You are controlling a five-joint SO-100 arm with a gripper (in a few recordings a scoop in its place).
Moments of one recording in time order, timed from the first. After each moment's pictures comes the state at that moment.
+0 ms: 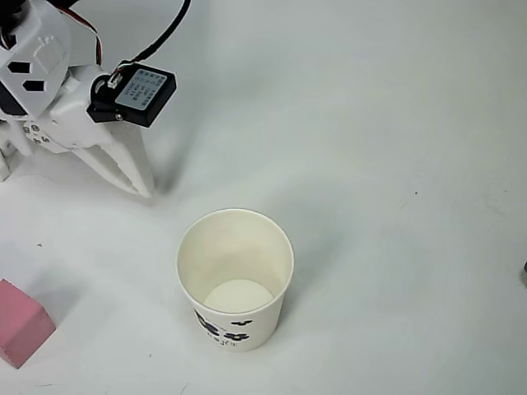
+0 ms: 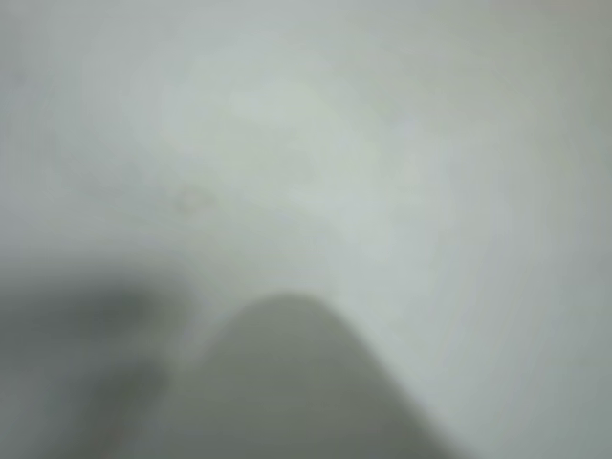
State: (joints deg) arm -5.2 188.5 176.2 73.4 -3.7
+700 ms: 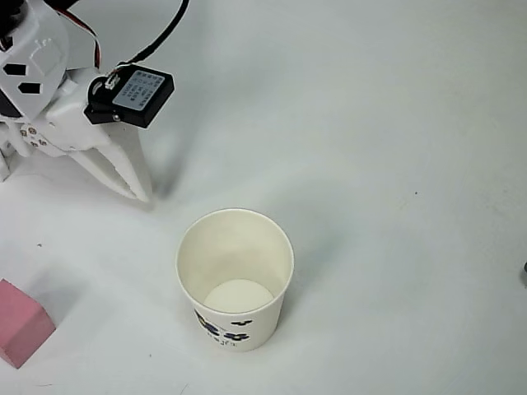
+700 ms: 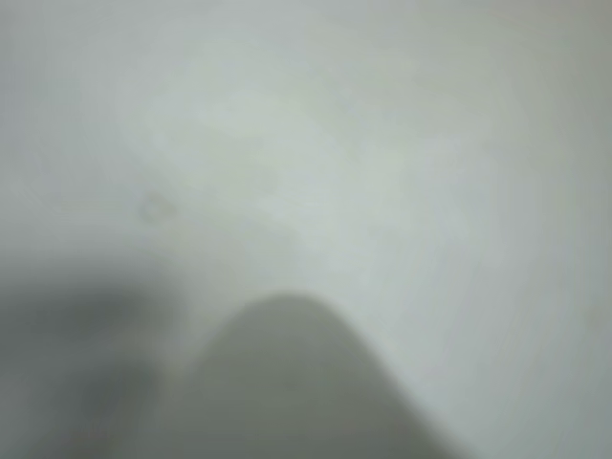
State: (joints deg) arm -3.2 188.5 176.2 73.4 -6.1
